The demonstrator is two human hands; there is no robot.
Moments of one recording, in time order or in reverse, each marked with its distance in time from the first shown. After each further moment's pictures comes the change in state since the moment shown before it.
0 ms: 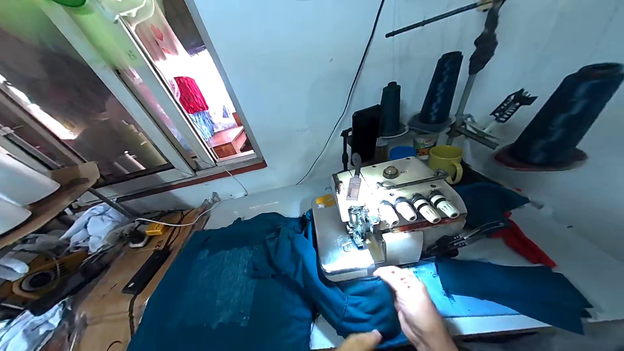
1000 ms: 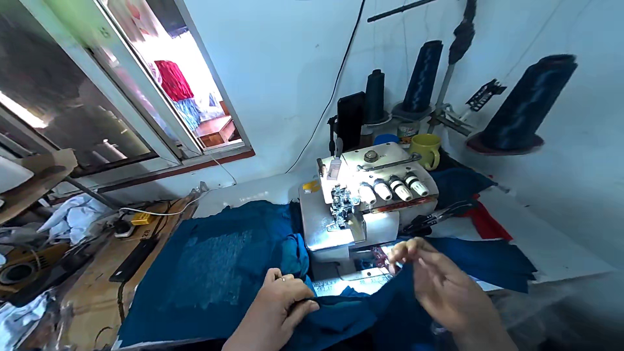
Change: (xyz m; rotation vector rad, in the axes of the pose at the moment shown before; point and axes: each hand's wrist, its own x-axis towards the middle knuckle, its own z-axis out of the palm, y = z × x) left_hand 0.033 -0.019 -0.101 0.434 -0.128 0.342; right_hand -0.019 -0.063 -0.065 0.366 -0.363 -0.094
